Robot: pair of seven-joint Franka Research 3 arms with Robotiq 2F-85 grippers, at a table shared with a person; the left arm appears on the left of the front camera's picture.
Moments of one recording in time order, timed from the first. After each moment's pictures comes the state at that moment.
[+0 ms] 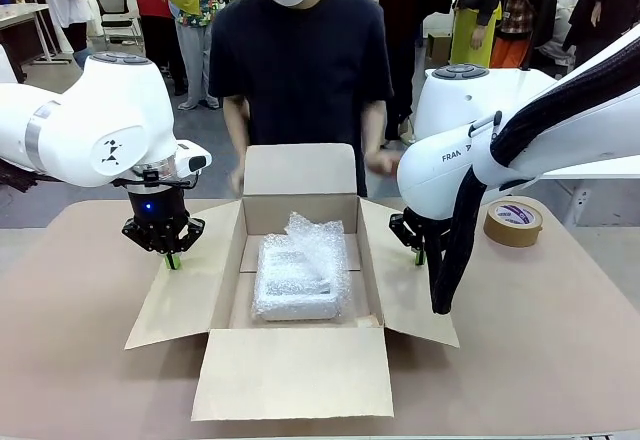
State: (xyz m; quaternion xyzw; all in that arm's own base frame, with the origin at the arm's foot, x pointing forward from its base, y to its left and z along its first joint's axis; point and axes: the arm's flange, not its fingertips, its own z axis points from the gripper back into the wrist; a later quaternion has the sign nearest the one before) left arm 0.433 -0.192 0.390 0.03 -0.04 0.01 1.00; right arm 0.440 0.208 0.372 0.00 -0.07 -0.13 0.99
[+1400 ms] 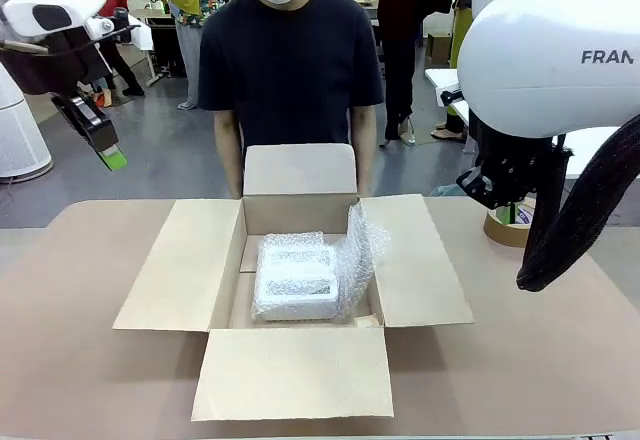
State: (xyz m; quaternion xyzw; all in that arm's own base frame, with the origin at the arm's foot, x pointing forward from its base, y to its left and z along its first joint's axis) left arm 0.363 -0.138 0.603 -0.03 -0.13 -0.40 0.91; right arm 0.311 0.179 0.546 -0.13 -0.07 0.13 0.98
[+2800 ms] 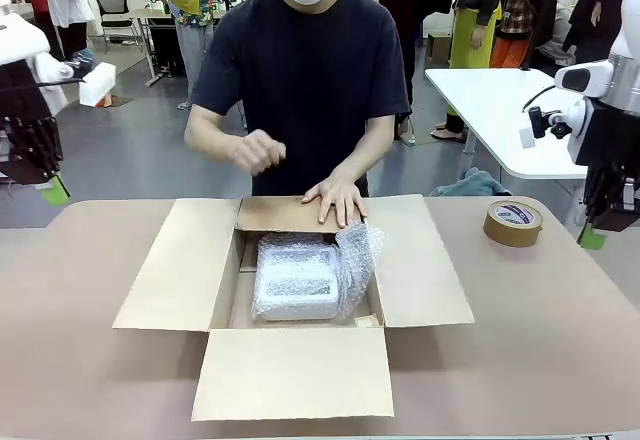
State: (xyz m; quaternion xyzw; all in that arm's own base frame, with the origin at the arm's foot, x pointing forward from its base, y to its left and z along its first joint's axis) left arm 0.354 -0.092 0.577 -0.02 -0.03 -0.64 0.77; right arm 0.314 0.047 0.535 0.00 0.02 0.57 0.82
